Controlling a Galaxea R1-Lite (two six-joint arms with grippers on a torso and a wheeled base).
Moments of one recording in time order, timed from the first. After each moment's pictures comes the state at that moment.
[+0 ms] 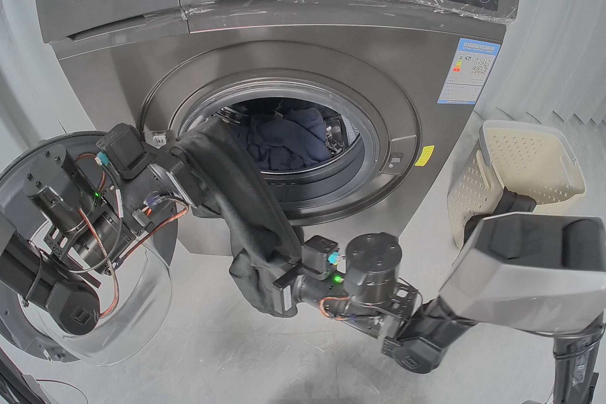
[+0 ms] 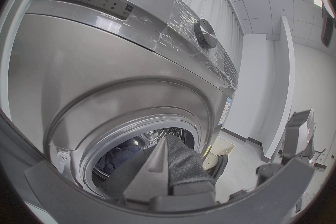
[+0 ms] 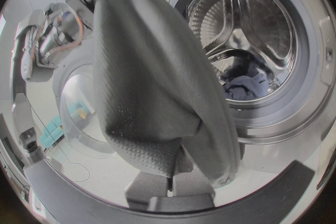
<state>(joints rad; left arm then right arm) -0.42 1.73 -0.52 -1.55 -0.22 -0.14 0.87 2.31 -0.92 -1.33 0.01 0.10</state>
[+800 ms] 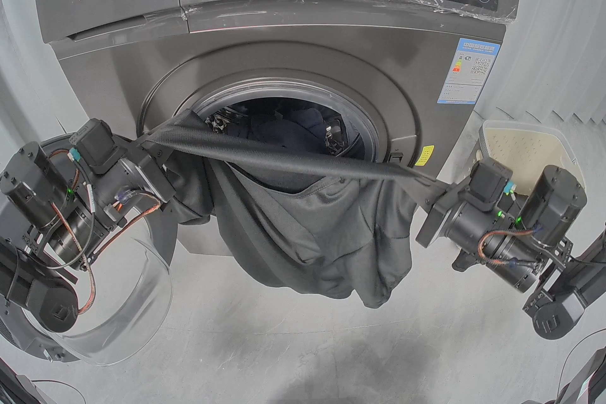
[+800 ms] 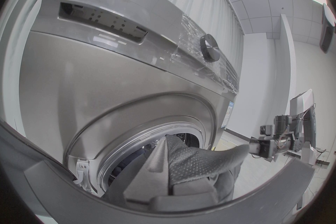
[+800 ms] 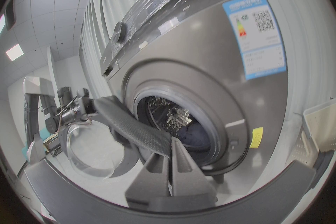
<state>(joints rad) -0.33 1.65 -0.48 -1.52 -0.27 -0.15 0.62 1.76 -0.49 -1.45 0.07 0.11</state>
